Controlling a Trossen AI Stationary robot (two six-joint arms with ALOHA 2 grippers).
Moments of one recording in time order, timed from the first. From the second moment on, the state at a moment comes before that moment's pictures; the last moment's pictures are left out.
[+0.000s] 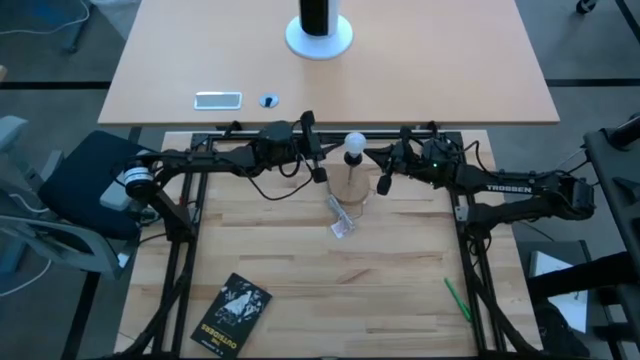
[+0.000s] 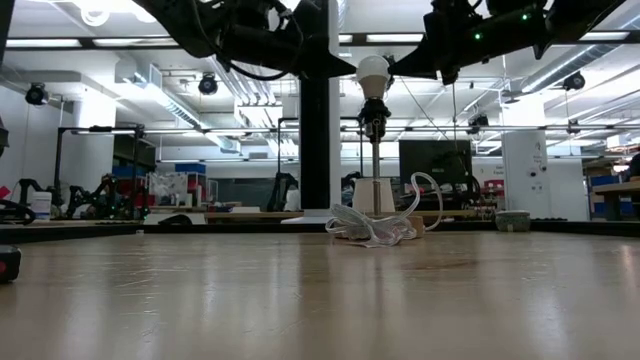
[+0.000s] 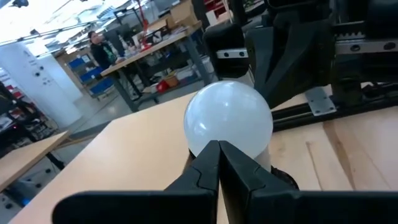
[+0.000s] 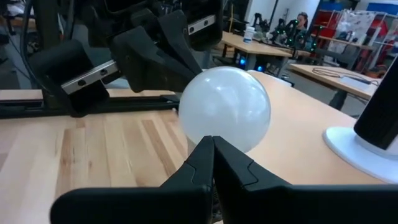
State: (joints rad) left arm 0.35 1.62 1.11 0.45 0.07 0.44; right arm -0.32 1.04 0.62 0.36 0.11 -0.17
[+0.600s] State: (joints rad) left arm 0.36 1.61 1.11 0.44 -0.09 0.45; right arm -0.32 1.01 0.62 0.31 0.15 -0.17
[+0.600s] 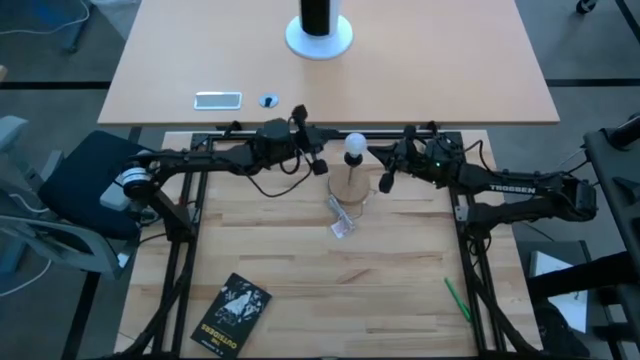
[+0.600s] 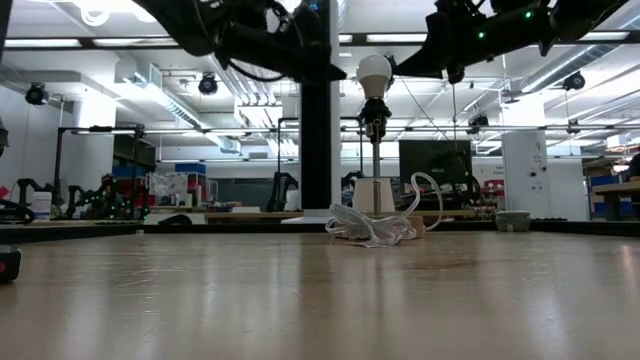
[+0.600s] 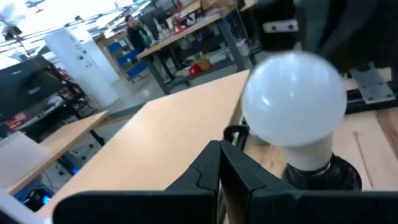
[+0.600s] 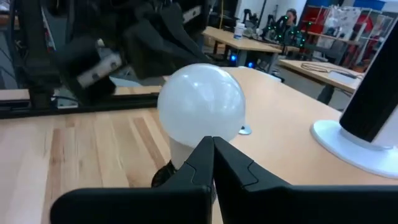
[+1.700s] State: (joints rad) left arm 0.29 1.70 1.29 0.13 0.01 0.42; right arm -0.34 1.08 0.62 0.36 0.20 -0.16
